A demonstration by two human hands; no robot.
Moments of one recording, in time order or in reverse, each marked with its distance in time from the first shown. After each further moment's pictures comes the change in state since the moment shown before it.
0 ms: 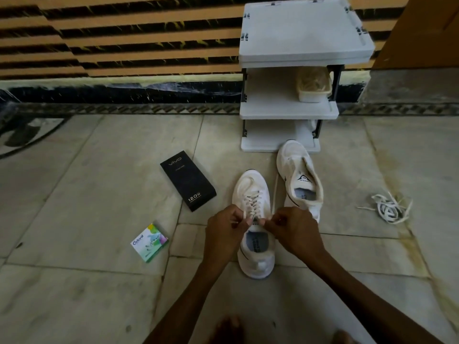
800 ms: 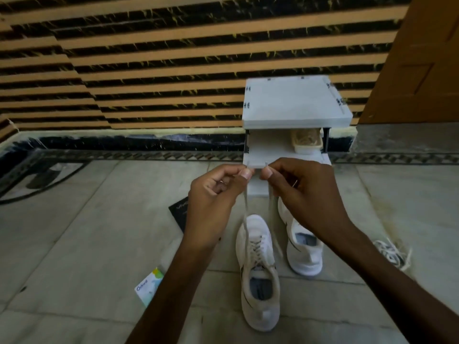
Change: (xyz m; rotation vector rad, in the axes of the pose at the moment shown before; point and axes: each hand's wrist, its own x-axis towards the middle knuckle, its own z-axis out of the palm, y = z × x) left_hand 0.008 0.135 -0.136 -0.709 0.163 0.356; right_hand 0.019 -0.121 -0.148 0.318 0.389 -0.612
